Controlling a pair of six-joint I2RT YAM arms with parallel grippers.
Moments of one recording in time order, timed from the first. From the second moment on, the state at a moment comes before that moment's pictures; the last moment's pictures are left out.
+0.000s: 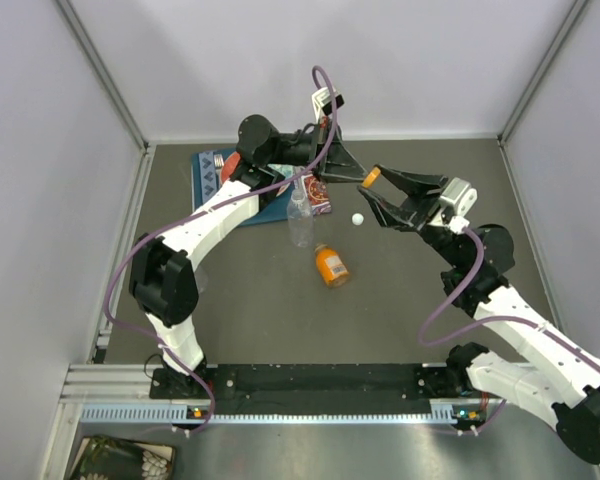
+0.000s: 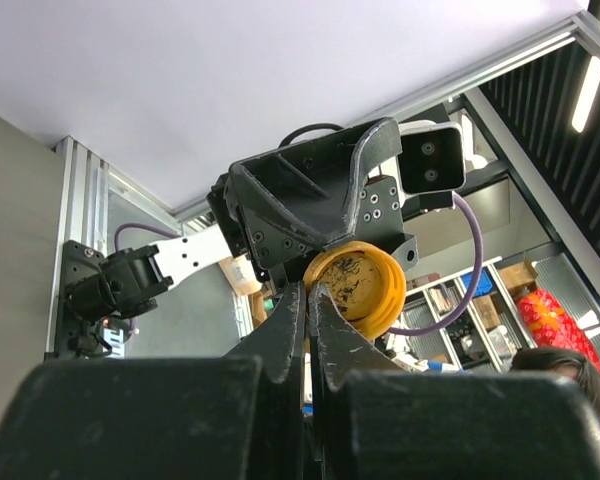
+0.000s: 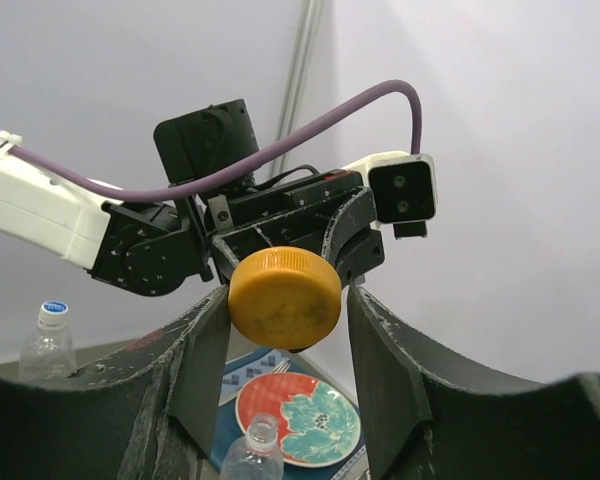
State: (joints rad) left arm -0.57 1.80 1.61 0.73 1.22 -1.63; right arm 0.57 0.90 0.72 0.81 -0.39 -0.02
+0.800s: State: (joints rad) left arm -0.57 1.79 1.59 0.72 1.18 -1.61; right arm 0.60 0.90 0.69 0.86 -0.29 0.02
